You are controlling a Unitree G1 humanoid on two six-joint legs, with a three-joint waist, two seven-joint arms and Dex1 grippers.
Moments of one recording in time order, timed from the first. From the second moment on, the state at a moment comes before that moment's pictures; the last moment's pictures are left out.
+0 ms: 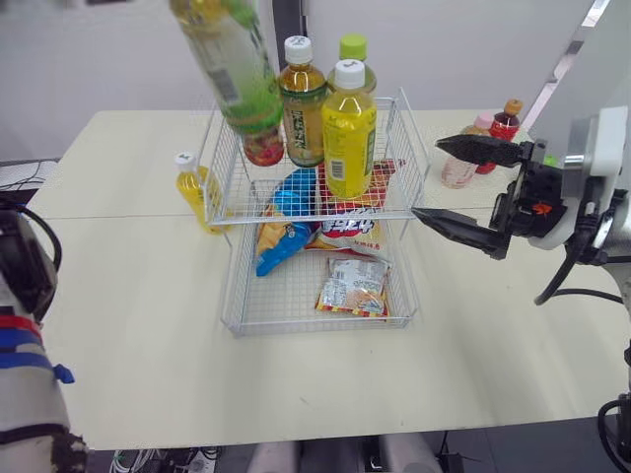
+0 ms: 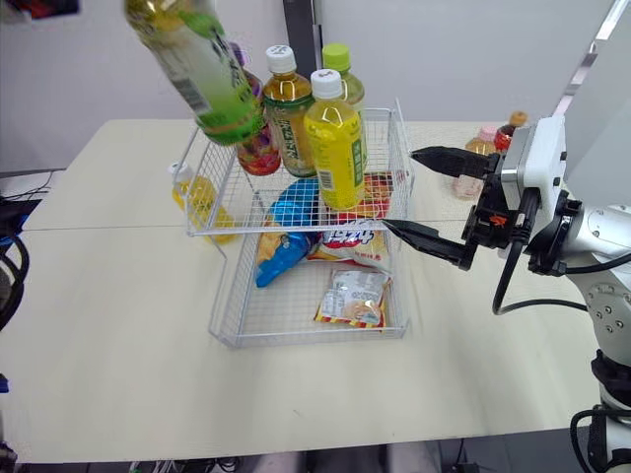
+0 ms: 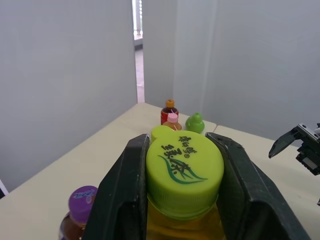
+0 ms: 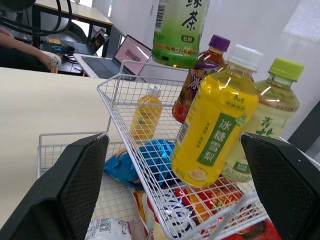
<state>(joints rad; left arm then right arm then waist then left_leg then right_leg) -1.60 0.93 -0.05 0.40 -0.61 1.08 -1.09 -0.52 -0.81 -0.21 -0.51 0.77 0.56 0.85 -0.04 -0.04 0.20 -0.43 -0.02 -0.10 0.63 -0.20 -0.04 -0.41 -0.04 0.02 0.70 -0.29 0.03</state>
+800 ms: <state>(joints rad) -1.36 0.74 -0.08 0.29 -0.51 0.95 -1.07 -0.49 -0.85 -0.27 -0.53 0.81 0.56 0.84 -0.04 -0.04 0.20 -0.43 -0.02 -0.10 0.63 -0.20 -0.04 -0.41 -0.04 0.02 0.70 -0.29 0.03</state>
